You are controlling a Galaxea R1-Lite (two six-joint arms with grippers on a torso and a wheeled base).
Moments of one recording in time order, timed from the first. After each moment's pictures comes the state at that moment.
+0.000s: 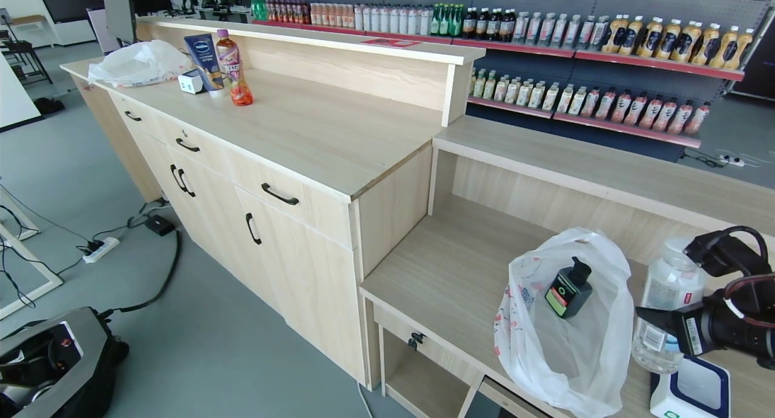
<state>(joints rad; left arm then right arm) 0.00 0.00 0.00 0.04 0.08 0.07 -0.09 1.43 -0.43 -0.42 0.12 -0.31</state>
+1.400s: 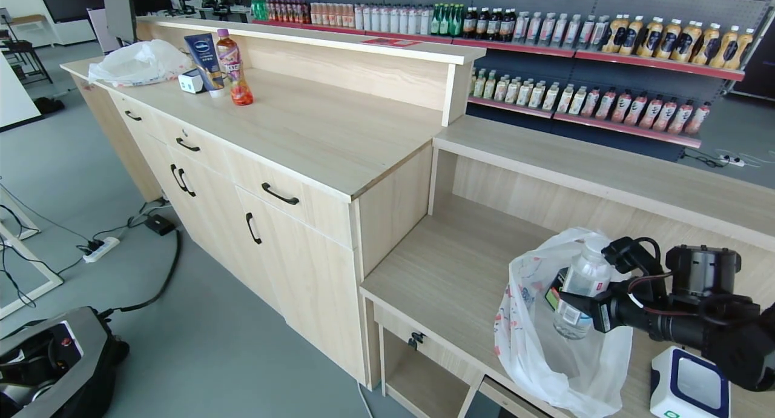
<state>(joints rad) 0.00 0.00 0.00 0.04 0.08 0.07 -0.04 1.97 -0.44 -1.06 0.35 -0.32</state>
